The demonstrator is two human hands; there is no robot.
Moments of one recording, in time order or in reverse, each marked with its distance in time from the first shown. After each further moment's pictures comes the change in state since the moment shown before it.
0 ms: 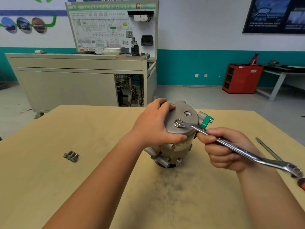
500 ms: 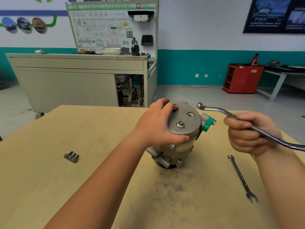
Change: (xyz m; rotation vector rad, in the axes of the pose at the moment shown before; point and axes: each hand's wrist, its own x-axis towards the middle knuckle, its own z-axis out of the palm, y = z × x) left_hand 0.005 0.003 0.001 0.023 -0.025 0.009; right_hand -0.023 -0.035 0.003 -0.123 -0.085 -0.073
